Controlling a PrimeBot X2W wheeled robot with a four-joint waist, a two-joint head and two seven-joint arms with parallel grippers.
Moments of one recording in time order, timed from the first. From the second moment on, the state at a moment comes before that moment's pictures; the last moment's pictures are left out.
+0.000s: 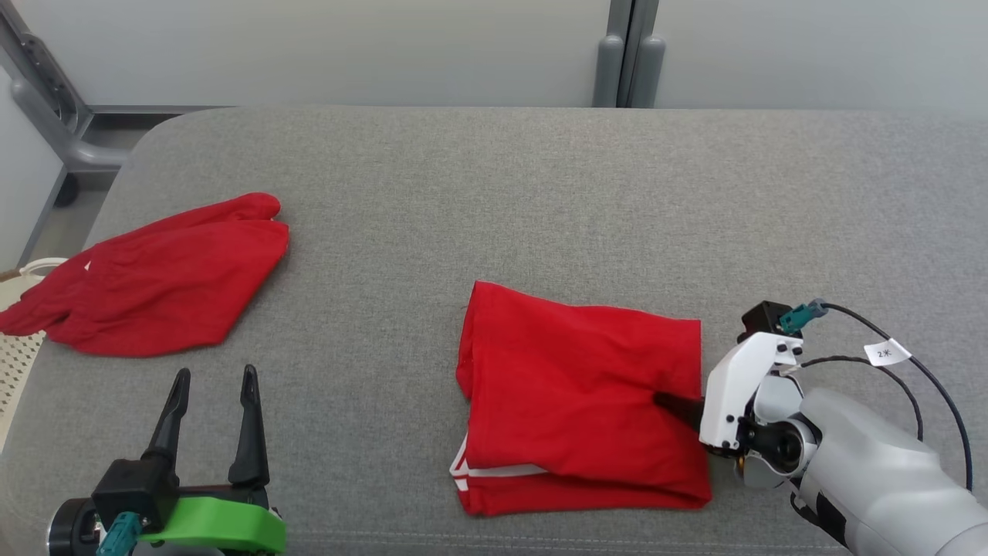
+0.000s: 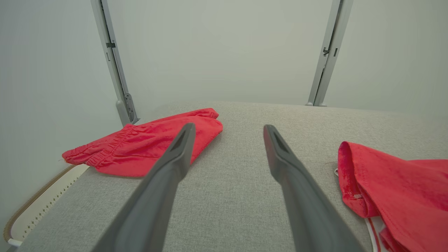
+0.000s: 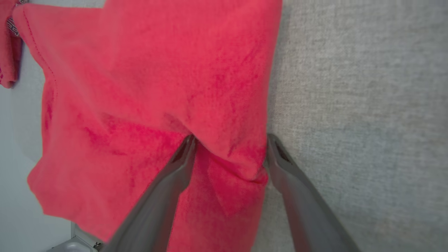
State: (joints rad) left arm 0.00 0.07 0.06 0.16 -0.14 -0.13 -0.26; right arm -0.67 -0.30 0.92 0.93 1.32 0.13 0.32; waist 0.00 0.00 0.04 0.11
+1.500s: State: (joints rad) left arm -0.16 0.11 0.01 0.07 -0.12 -0.13 -0.26; right arm -1.21 -0.68 0.97 1.18 1.24 0.13 0.17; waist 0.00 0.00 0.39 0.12
